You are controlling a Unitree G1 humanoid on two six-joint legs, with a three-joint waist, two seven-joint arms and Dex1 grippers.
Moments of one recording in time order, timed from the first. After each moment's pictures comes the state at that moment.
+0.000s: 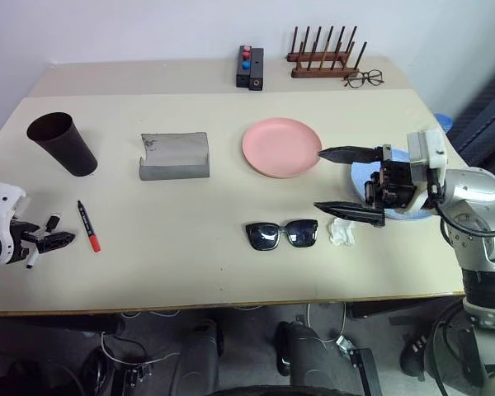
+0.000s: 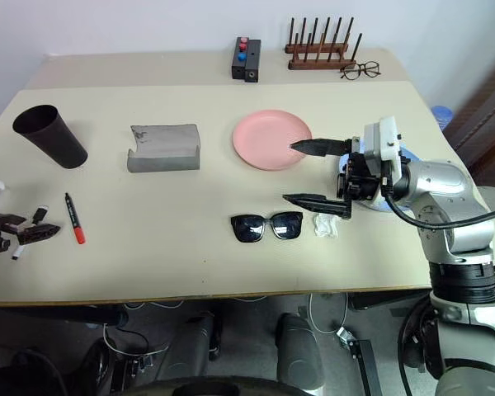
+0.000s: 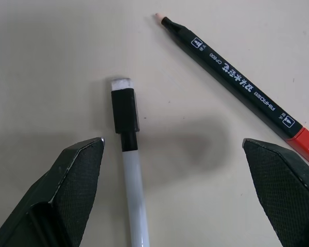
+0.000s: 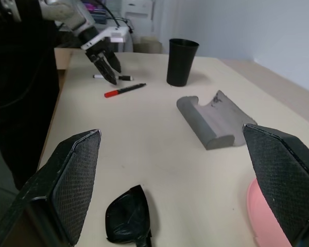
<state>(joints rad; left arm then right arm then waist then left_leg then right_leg) -0.17 1.11 0.30 0.28 -0.31 0.80 -0.87 -0.48 -0.73 -0.13 -0.12 0.64 0.32 1.29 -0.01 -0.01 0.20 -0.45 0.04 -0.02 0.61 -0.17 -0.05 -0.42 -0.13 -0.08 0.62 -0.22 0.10</state>
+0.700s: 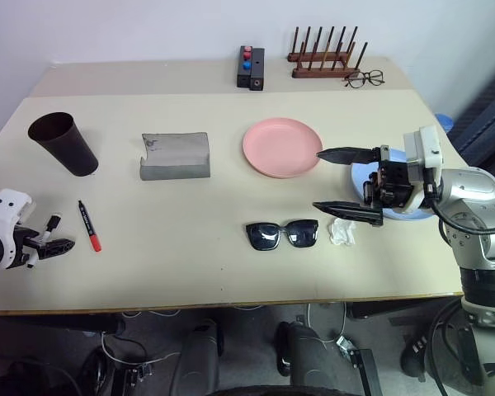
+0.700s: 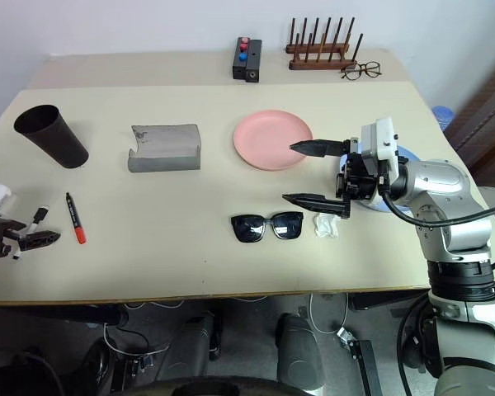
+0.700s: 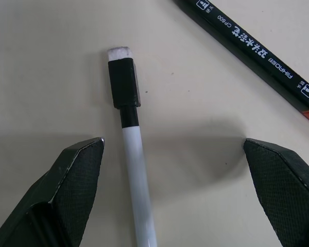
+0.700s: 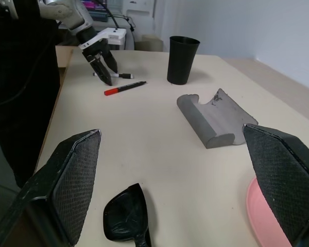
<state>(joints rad) -0.17 1.13 0.25 0.29 -0.28 0.79 -0.88 -0.49 -0.72 -0.12 -0.11 0.62 0.32 1.28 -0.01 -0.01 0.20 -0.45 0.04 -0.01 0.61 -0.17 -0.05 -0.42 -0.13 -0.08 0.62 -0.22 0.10</state>
